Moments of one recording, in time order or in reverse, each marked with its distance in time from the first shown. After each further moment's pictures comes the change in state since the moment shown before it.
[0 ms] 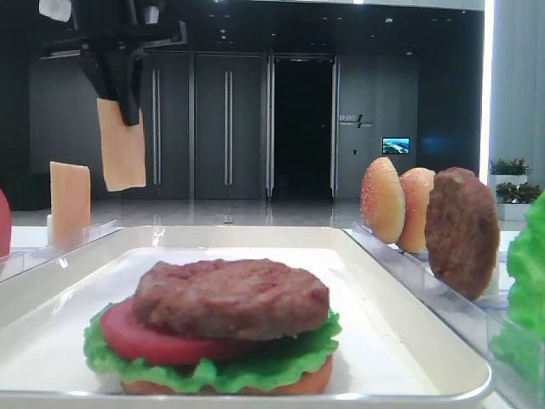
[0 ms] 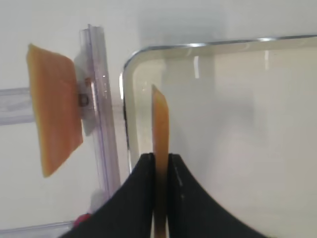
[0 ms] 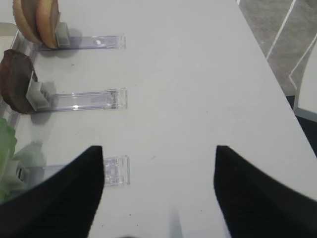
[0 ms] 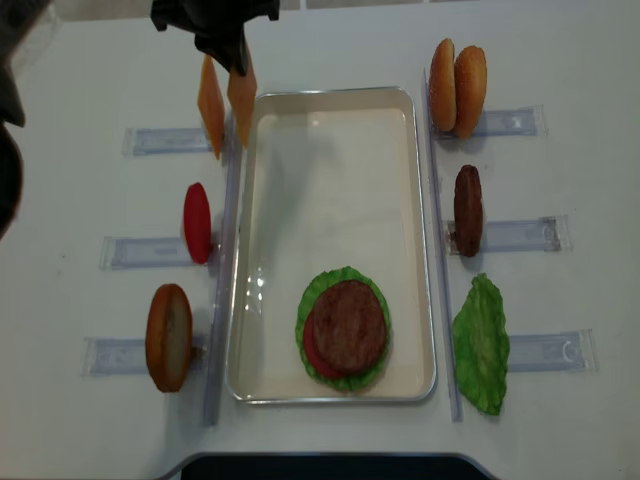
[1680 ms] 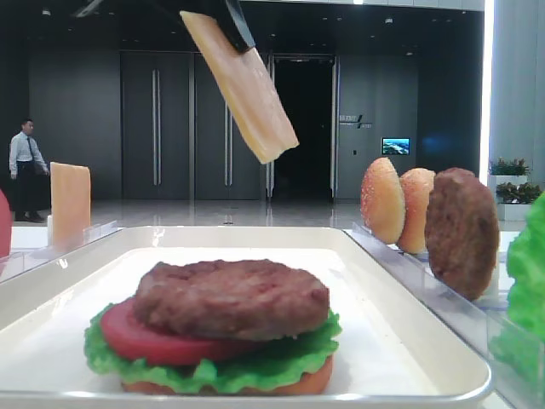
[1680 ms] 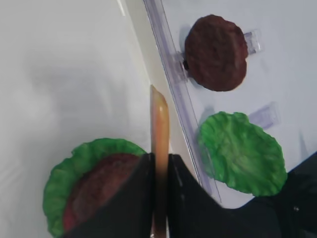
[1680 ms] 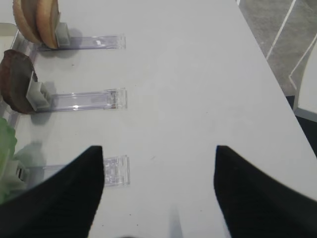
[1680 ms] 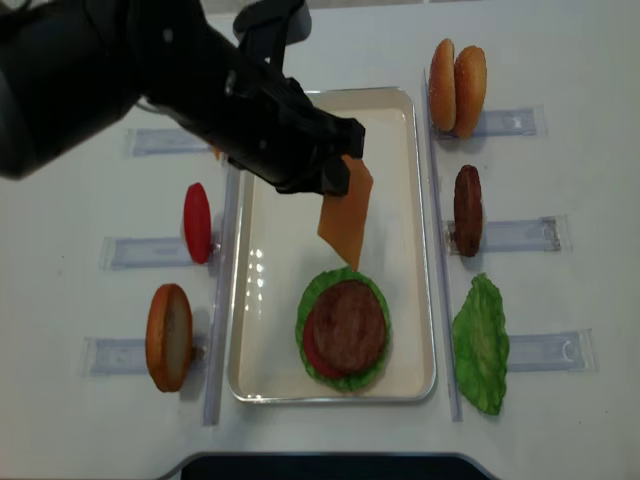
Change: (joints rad) left arm -0.307 -0.486 0.741 -0.428 -0.518 0.144; right arm 0.000 0.000 0.000 0.000 0.000 0.000
